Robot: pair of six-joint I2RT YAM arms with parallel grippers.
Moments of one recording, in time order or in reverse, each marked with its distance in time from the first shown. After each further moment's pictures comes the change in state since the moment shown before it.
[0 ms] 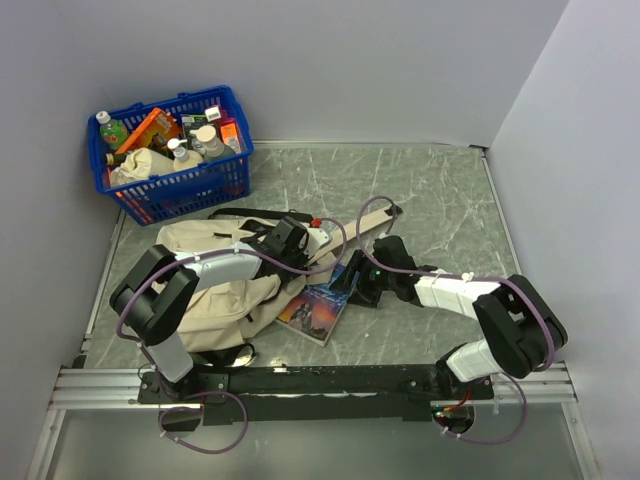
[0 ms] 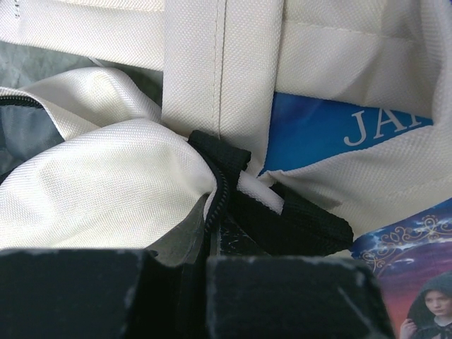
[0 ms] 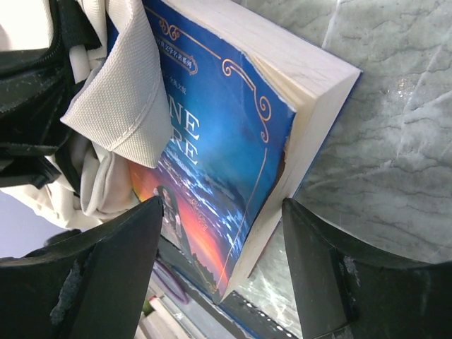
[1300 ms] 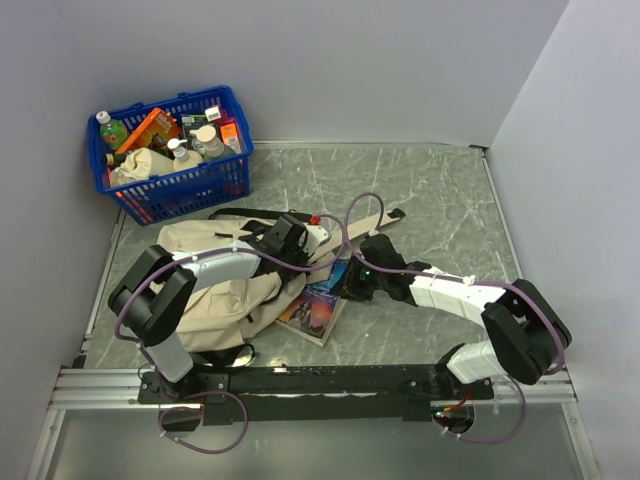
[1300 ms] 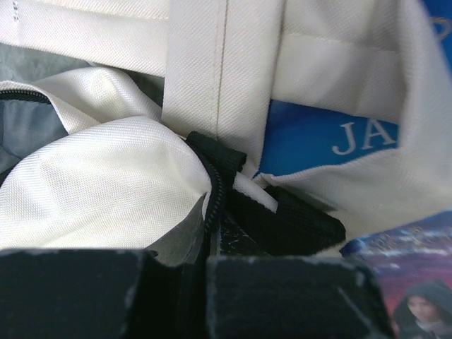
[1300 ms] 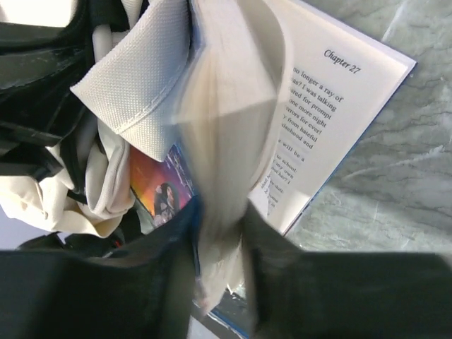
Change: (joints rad) left arm 0.008 -0.008 0.007 -0.006 0.027 -0.034; right arm 0.112 -0.035 0.090 -0.139 0.140 -0.033
